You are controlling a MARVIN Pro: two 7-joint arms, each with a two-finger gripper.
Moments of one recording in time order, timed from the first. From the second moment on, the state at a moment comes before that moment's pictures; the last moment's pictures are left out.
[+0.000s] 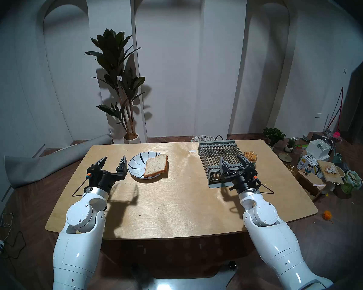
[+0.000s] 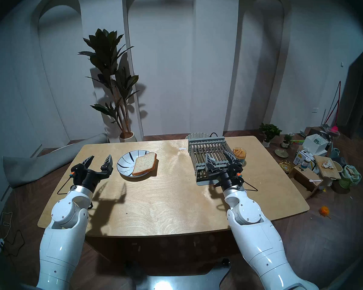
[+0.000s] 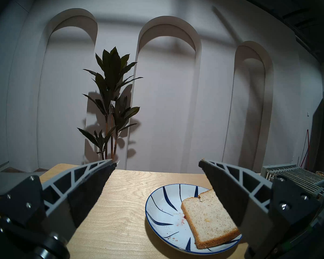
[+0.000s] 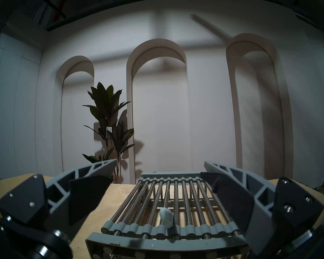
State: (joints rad) left arm 1.75 -1.33 -1.71 -1.71 -0.38 -0.09 -0.15; right arm -1.57 -1.31 1.41 -1.42 0.32 -0.43 0.13
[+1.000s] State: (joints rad) left arm 1.75 -1.33 -1.71 -1.71 -0.38 -0.09 -0.15; right arm -1.47 -1.37 1.40 -1.23 0.23 -0.51 0.04
